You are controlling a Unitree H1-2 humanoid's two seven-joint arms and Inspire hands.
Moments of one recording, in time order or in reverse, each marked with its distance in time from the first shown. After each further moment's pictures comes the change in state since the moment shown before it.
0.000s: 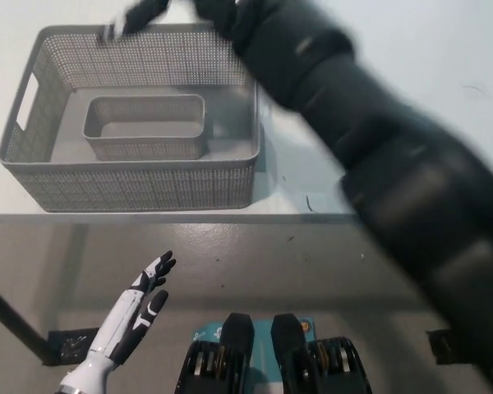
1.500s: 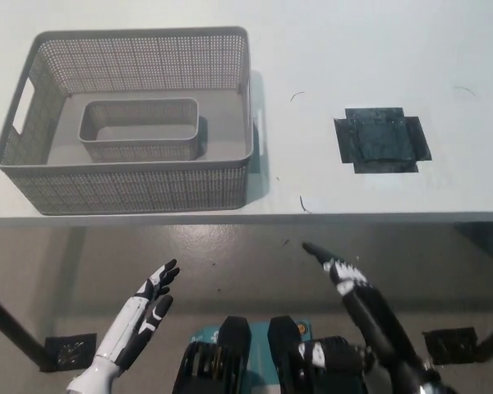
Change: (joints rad) left_arm 0.006 -0.013 -0.006 0.036 0.005 0.005 0.000; right_arm 1.694 -0.140 -0.011 -1.449 -0.100 -0.086 -0.187
